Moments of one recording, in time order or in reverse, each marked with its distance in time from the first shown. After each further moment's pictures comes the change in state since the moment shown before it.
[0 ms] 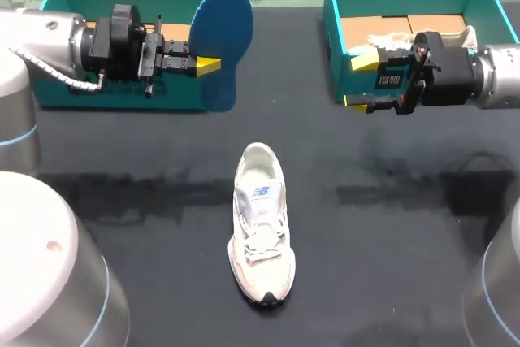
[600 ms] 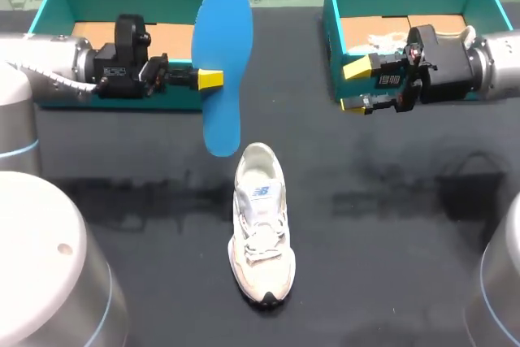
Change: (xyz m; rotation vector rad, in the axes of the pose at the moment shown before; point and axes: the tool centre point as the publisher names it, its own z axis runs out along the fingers) left arm 0.028 0.008 0.005 0.068 0.022 -0.595; right arm 0.010 -0.020 0.012 0.070 -0.081 -0.091
